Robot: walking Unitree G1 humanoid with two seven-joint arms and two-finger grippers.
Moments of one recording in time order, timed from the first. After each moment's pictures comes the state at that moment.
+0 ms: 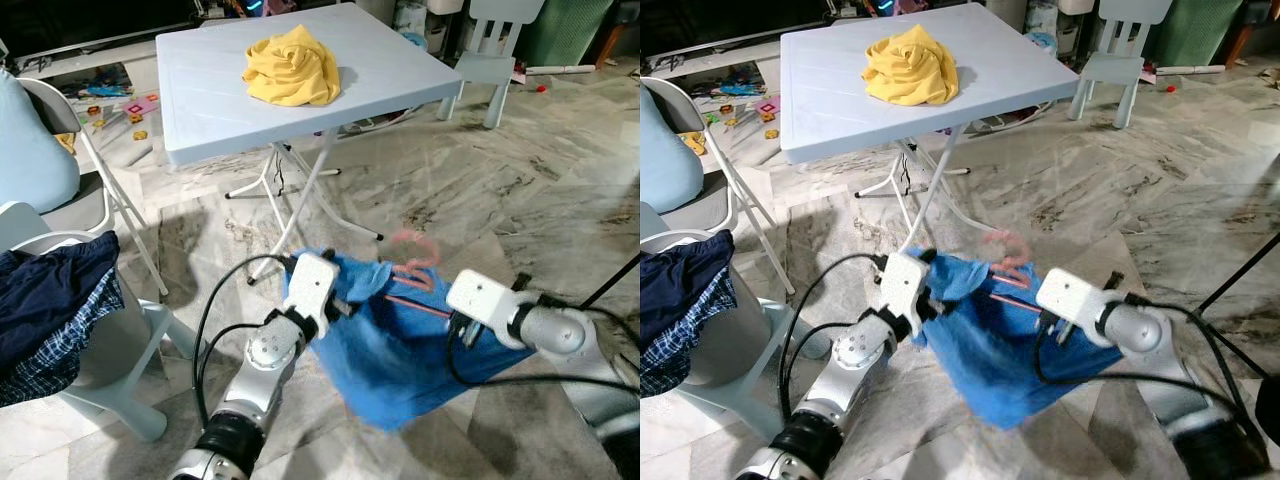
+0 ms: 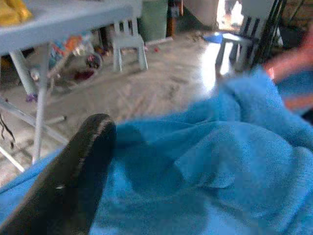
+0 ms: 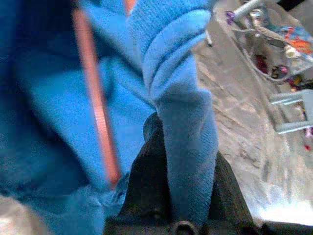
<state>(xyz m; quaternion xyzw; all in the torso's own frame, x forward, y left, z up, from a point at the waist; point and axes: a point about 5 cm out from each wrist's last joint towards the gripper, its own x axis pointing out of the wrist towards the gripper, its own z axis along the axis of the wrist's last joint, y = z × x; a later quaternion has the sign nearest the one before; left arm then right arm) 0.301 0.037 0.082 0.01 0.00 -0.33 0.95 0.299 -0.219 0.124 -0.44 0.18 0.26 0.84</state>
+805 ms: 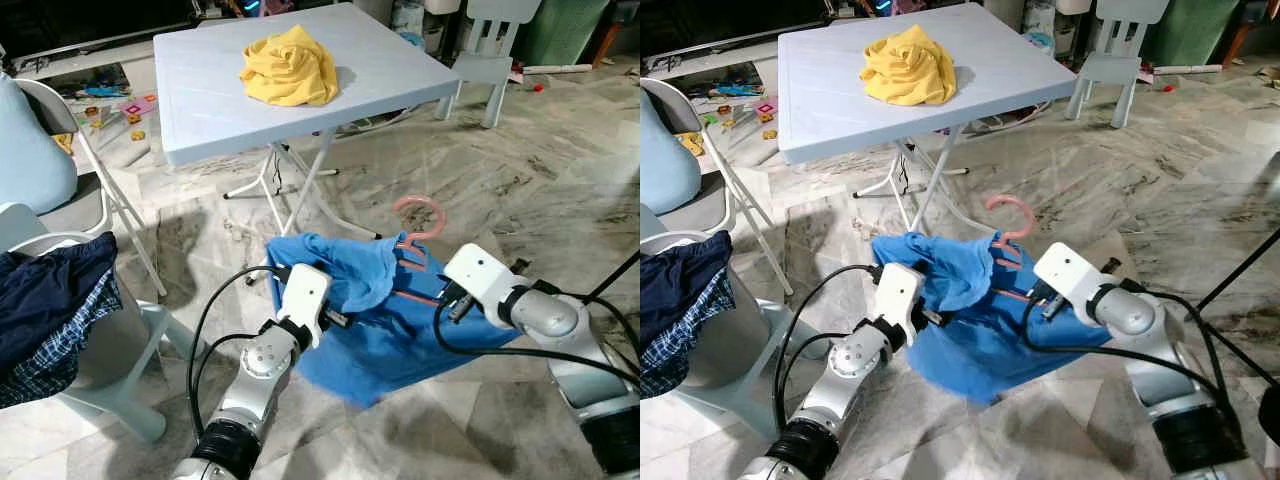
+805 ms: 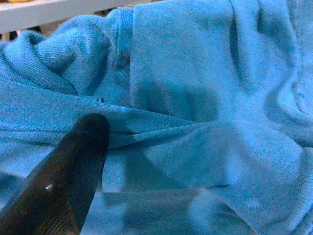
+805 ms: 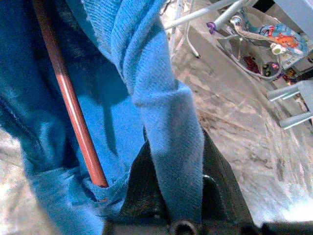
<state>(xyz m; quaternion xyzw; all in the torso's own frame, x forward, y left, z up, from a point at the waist) 0.299 0.044 0.075 0.00 0.02 -0.30 0.96 0.308 -0.204 0.131 -0.36 0.15 0.24 0.89</state>
